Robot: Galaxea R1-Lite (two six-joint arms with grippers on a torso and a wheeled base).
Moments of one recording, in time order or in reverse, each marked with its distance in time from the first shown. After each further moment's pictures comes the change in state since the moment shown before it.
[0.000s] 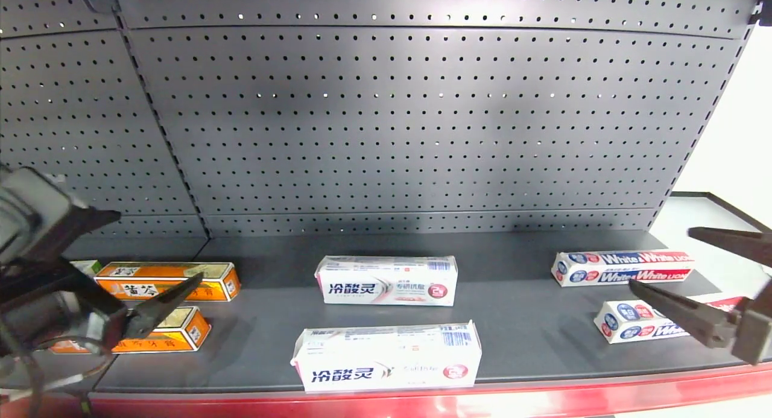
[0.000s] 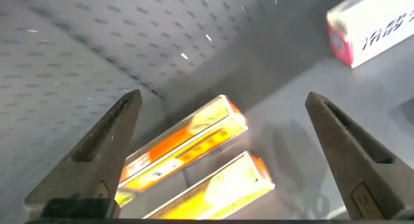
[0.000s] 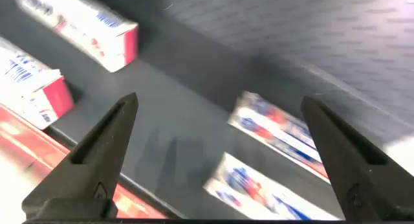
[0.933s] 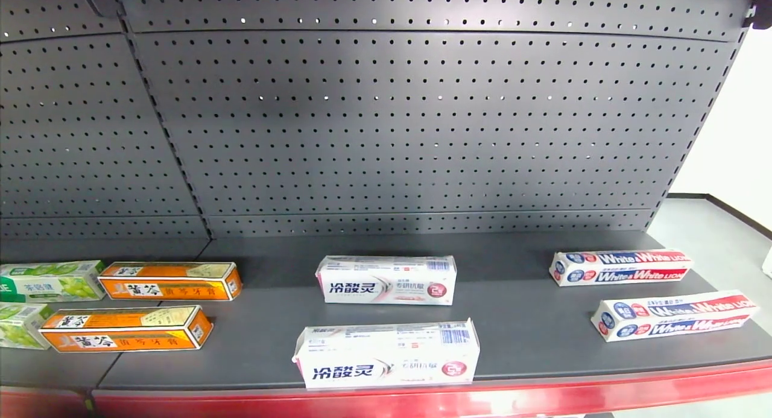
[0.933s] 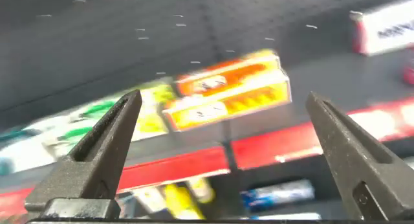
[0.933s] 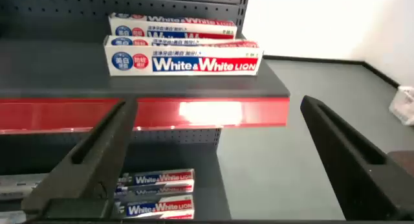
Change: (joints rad) left arm -0.140 -1.000 0.326 0.363 0.273 -0.163; right arm -0.364 -0.971 0.519 0.243 -0.166 0.205
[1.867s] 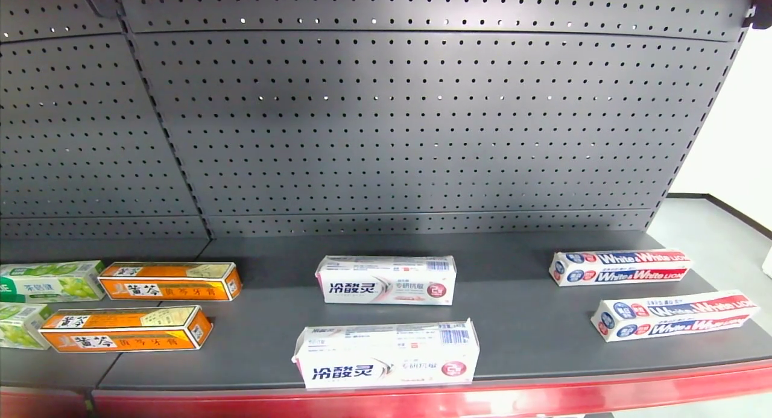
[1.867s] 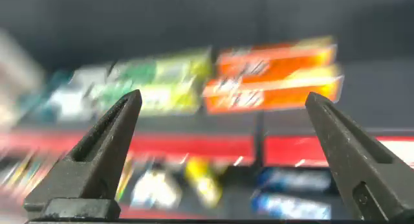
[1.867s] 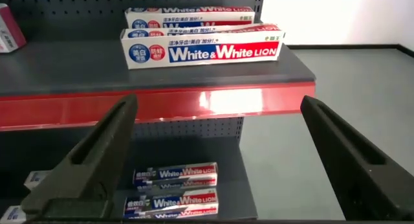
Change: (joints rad) left arm 0.227 0.267 -0.151 0.062 0.131 -0.140; right arm -0.004 -0.023 0.018 0.024 0.063 0.092
